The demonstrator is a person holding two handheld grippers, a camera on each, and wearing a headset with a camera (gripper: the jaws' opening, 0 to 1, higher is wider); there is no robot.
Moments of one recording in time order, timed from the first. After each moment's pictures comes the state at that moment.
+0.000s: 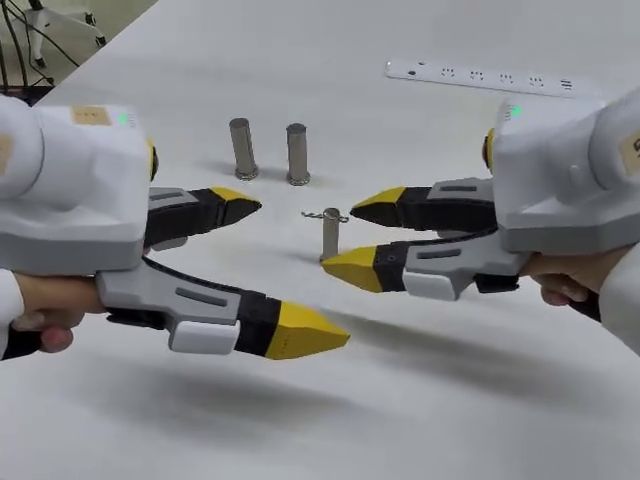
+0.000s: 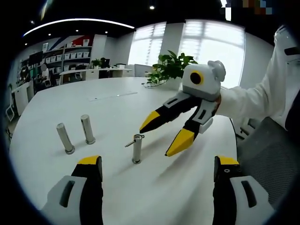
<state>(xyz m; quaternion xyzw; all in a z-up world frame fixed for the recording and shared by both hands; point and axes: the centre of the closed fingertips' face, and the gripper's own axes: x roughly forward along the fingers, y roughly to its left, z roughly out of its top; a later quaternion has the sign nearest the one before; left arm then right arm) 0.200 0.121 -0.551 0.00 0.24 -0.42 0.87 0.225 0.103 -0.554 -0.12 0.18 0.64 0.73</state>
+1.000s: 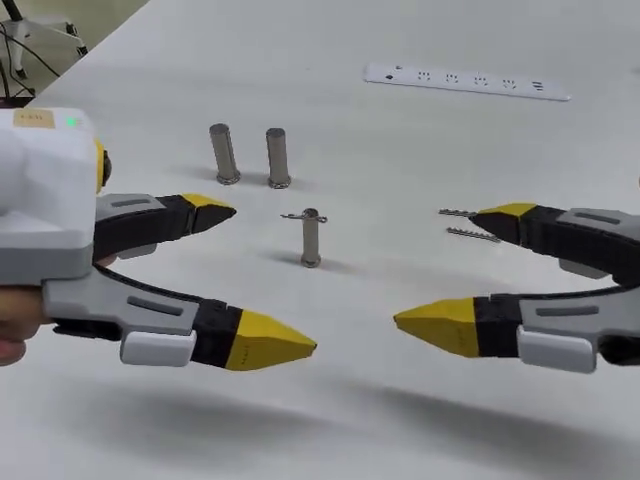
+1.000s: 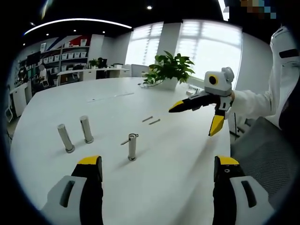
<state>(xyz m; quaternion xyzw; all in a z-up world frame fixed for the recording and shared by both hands) 0.185 0.122 -0.540 0.00 0.24 -0.43 0.87 0.203 0.011 -0.539 -0.06 0.23 0.54 0.81</state>
